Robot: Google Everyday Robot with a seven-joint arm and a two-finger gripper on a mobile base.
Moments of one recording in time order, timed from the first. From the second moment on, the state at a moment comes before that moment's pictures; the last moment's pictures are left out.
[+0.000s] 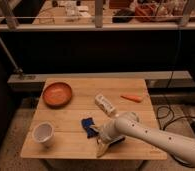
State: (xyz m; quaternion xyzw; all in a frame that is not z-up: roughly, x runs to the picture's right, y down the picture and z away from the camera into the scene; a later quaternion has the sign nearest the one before) arm 0.002 0.282 0.798 -0.26 -0.33 -0.02 0.91
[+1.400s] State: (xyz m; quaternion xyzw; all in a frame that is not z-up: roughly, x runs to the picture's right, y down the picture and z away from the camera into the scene) arm 0.003 0.281 0.798 -0.26 -0.33 -0.02 0.91
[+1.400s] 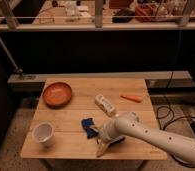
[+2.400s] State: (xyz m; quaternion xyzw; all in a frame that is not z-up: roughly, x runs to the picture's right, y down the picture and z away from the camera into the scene) arm 0.004 0.279 0.795 -0.26 -0.33 -0.02 0.91
